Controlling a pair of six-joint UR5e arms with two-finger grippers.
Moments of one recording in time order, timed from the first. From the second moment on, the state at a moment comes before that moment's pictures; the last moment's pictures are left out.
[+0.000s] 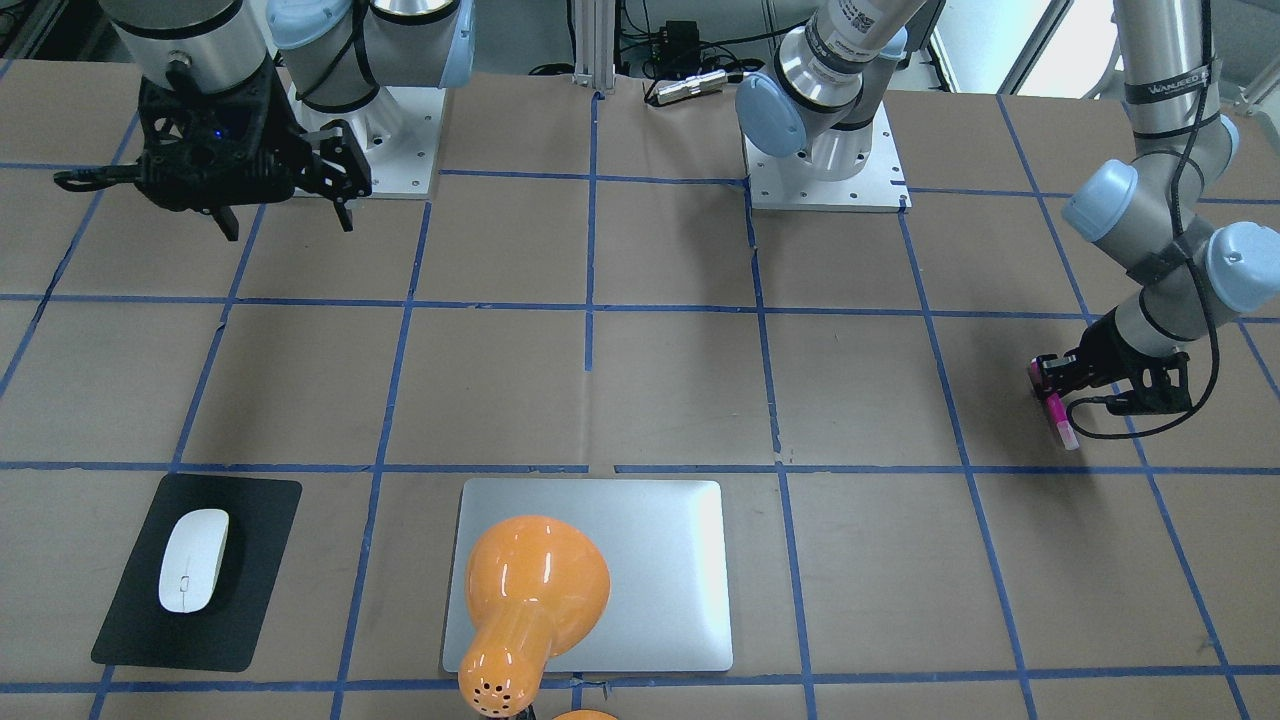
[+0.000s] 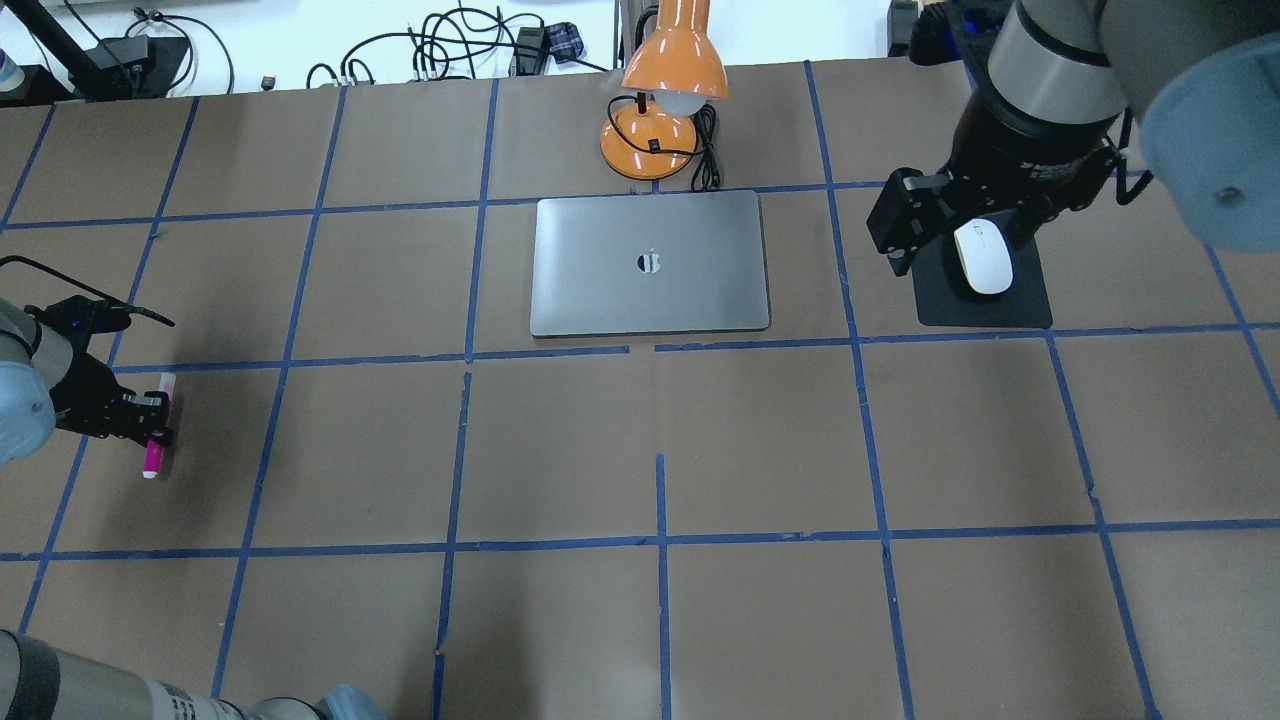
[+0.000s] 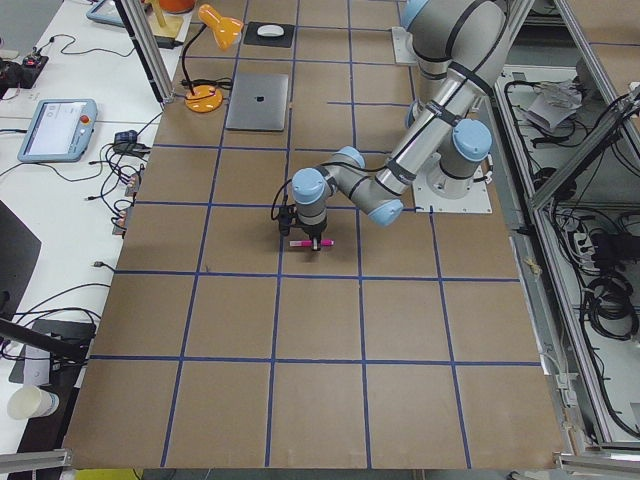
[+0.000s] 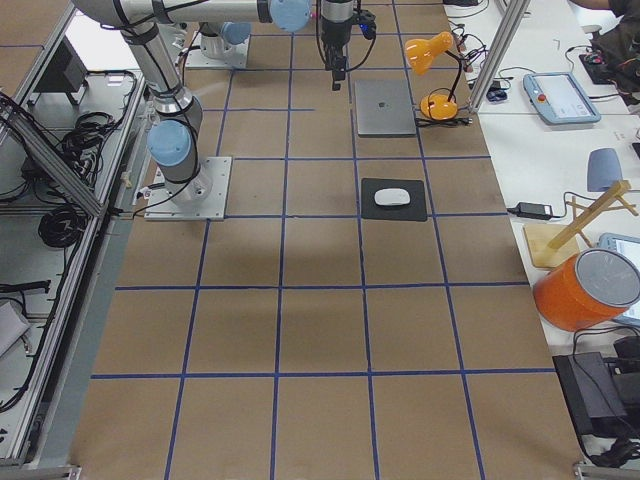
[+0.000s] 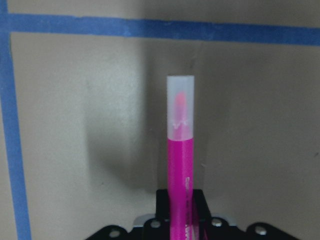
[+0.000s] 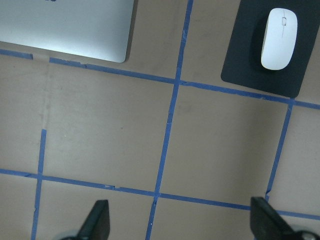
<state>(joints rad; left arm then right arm) -0.88 -1.87 -2.04 -0.85 1.61 0.61 1.60 -1.62 1.59 -1.57 -1.59 -0.15</state>
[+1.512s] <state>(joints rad) -1.84 -1.81 -2.01 -0.82 1.48 -1.57 1.61 -1.50 1.48 -1.50 -1.56 -0.06</state>
